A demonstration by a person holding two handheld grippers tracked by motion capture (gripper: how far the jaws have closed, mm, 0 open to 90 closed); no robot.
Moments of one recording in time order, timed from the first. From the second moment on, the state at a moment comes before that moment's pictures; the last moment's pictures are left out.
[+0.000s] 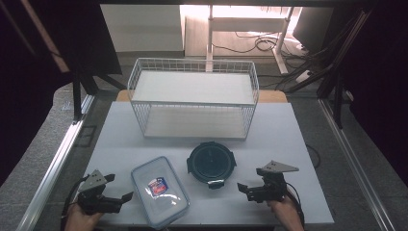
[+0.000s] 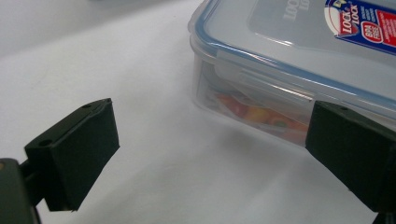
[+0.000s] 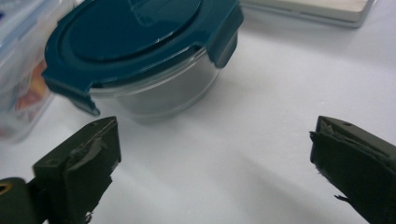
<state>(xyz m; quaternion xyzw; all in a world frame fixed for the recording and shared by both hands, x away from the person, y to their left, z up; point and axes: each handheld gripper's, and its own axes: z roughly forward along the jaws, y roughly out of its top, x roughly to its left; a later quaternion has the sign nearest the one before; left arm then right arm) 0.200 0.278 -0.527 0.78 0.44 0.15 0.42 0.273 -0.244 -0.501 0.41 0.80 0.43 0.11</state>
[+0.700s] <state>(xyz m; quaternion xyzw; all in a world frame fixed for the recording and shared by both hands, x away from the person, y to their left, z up) 0.202 0.272 -0.534 0.79 0.42 0.15 0.41 0.279 -0.242 -0.499 0.43 0.79 0.41 0.10</state>
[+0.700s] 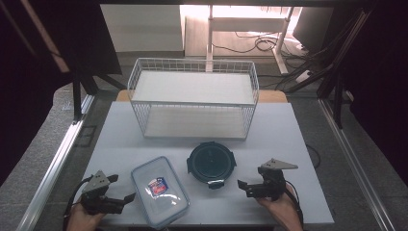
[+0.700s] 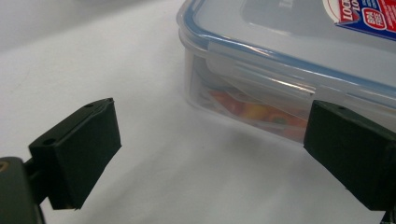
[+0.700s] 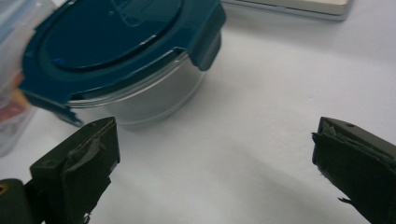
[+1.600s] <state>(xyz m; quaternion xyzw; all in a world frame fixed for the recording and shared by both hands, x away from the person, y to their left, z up) 0.202 0.275 -0.537 0.79 0.43 0.14 0.41 0.290 -0.168 -0.454 0.29 0.85 0.42 0.11</state>
